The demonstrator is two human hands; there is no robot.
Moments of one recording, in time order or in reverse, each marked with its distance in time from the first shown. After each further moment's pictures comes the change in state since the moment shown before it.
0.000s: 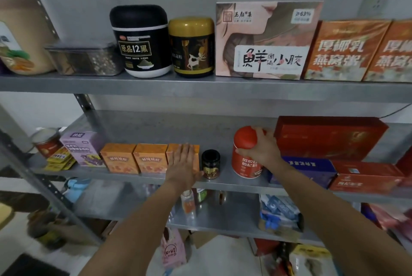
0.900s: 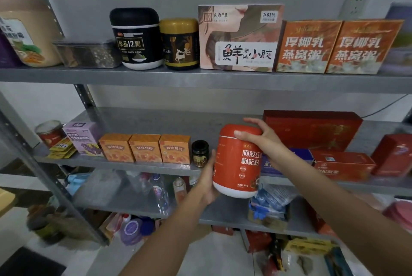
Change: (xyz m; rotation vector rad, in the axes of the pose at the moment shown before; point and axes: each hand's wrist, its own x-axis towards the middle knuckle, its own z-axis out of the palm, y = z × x) left_hand -0.073 0.128 -0.016 -2.130 -0.391 -0.185; right_hand -0.103 -0.019 -0.078 0.769 -0.213 -0.009
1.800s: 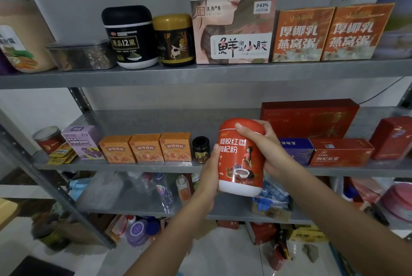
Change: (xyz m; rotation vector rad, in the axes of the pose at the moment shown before) left_hand -0.060 0.012 0.026 0.357 0.159 0.152; right_hand -0.032 0.009 0.023 0.287 0.130 0.083
